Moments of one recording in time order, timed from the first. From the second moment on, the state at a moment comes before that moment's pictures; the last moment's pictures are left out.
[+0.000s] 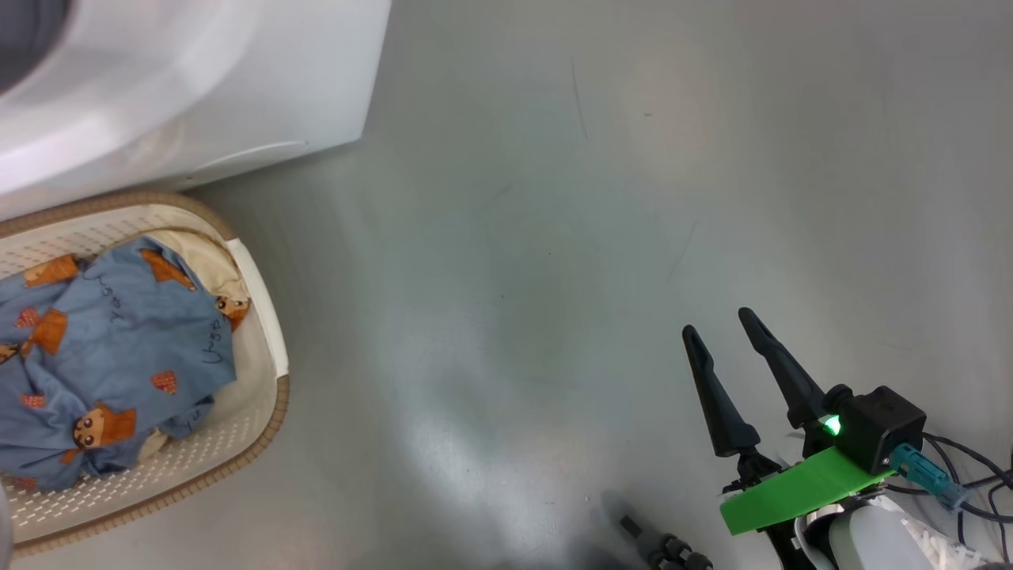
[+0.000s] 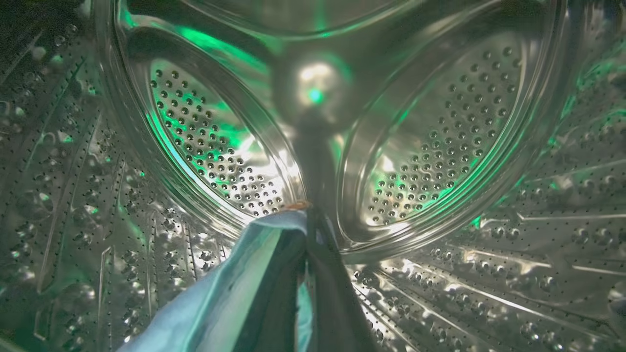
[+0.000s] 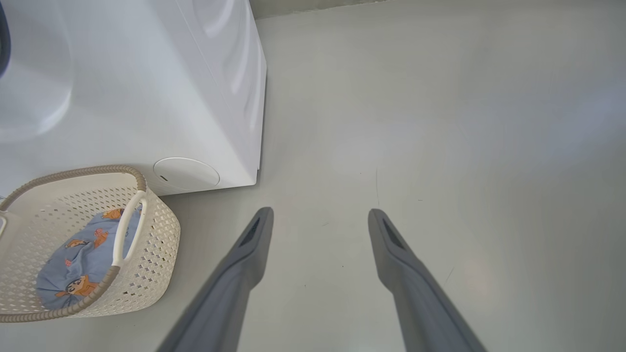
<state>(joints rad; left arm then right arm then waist) -1.36 0.27 0.17 0.85 -0.13 0.06 -0.26 -0.16 -0.11 0.16 0.10 0.29 0.13 -0.26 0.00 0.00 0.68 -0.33</state>
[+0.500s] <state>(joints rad) -1.37 0.29 0.14 0.86 -0.05 0.06 -0.26 -0.13 -0.10 0.18 0.10 0.29 0.13 -0.26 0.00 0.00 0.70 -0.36</state>
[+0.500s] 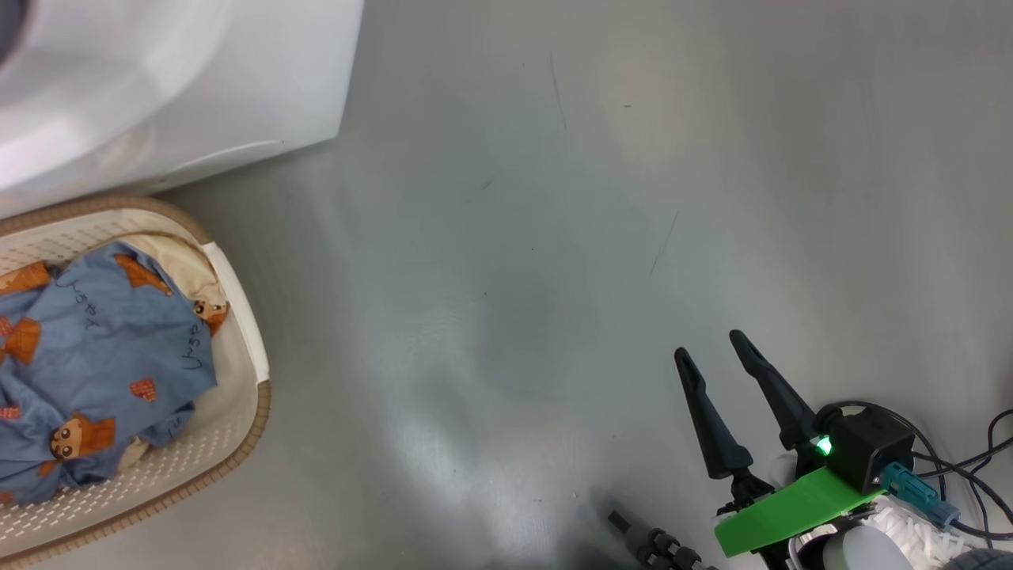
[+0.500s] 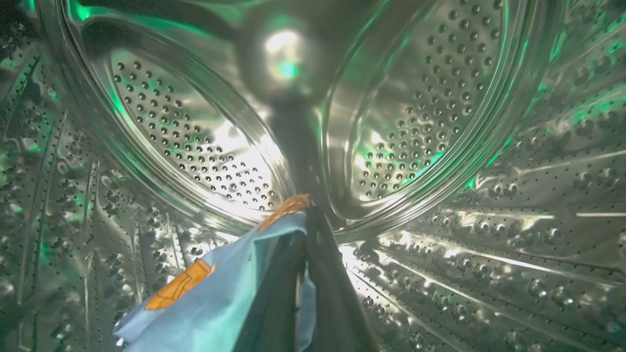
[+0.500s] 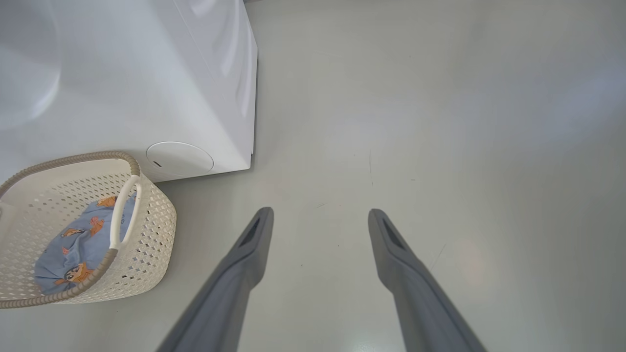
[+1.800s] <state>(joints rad) -1.34 0.17 0.07 1.19 -0.06 0.16 -0.26 -0.12 -0.11 0.18 0.14 0.30 0.13 -0.26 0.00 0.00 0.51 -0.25</state>
